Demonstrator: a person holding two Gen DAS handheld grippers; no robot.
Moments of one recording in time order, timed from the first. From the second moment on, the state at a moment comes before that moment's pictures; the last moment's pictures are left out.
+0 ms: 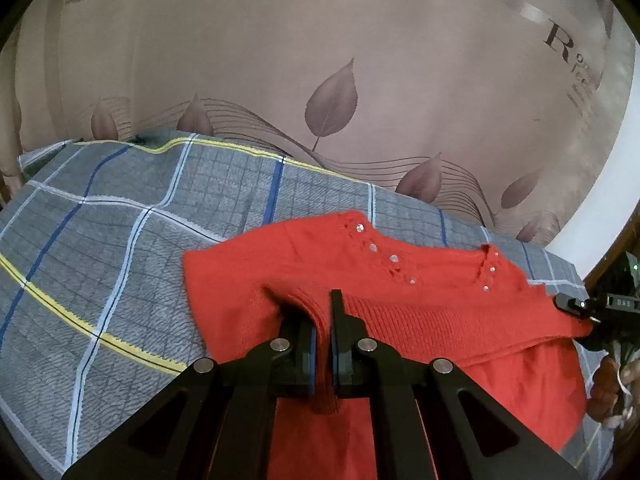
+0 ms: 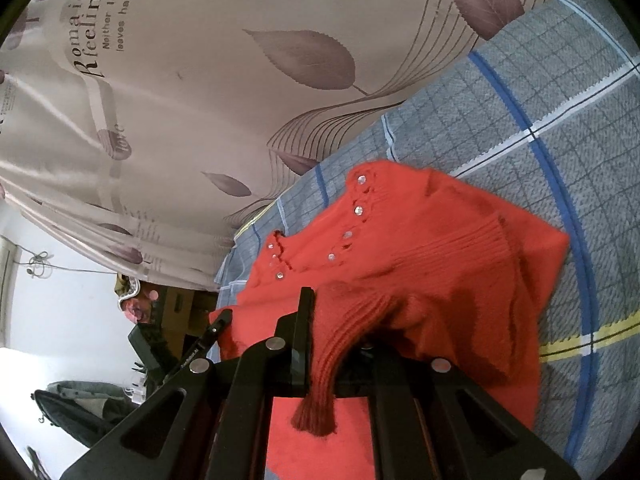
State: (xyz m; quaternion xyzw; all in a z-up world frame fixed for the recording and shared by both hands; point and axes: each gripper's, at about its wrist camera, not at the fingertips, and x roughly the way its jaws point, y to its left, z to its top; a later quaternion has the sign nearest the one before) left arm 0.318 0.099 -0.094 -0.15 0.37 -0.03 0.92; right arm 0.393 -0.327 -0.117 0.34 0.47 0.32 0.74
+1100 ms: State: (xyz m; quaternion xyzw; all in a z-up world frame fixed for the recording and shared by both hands) left arm 0.327 0.164 -0.083 -0.35 0.34 -0.05 0.87; right arm 0.378 -0.360 -0.113 0.42 0.41 0.34 0.73
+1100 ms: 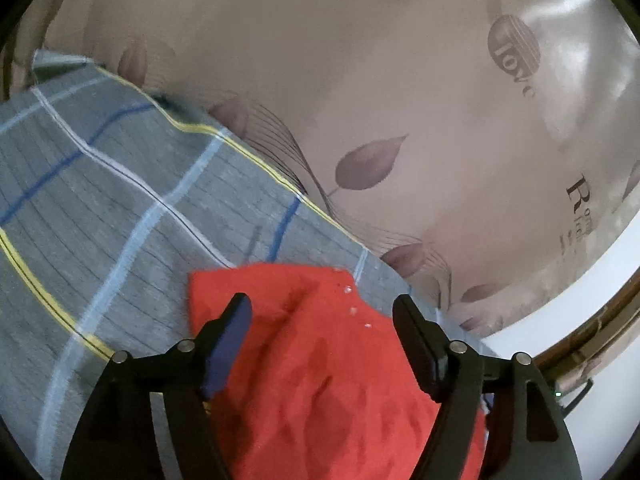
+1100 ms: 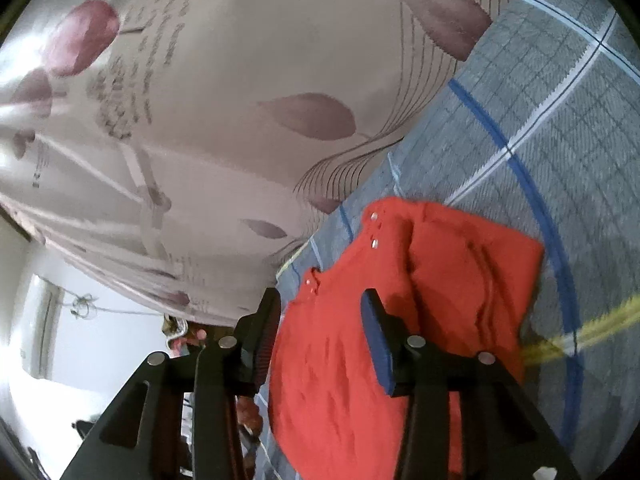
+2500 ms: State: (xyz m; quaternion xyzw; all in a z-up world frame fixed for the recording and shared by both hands) left arm 0.189 0.137 -0.120 -0.29 0.38 -0.10 0.87; right arm 0.228 -0.359 -0.113 0.14 0.48 0.23 0.84
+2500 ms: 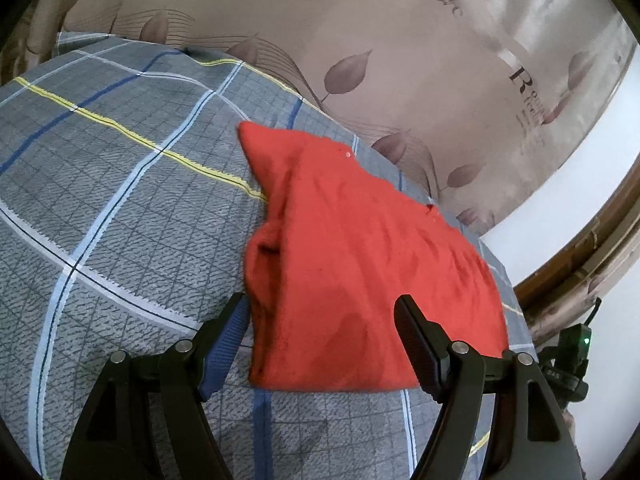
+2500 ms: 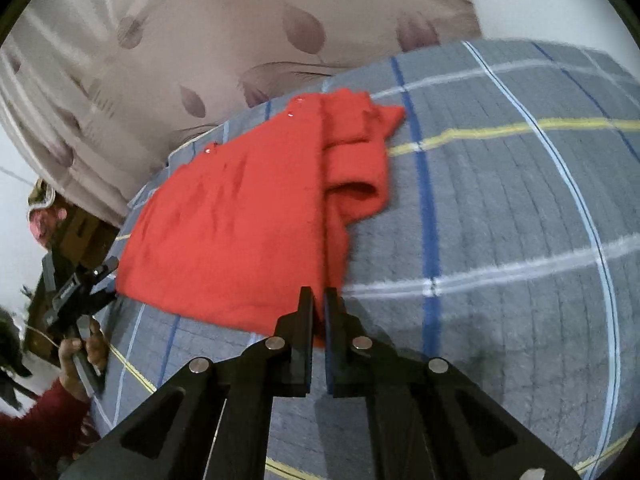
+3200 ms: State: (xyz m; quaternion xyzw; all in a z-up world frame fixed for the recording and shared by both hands) left arm 0.189 0.140 -0.121 -0.30 0.37 -0.11 0.87; right arm 0.375 -0.306 -0.101 0.11 0.47 0.25 0.84
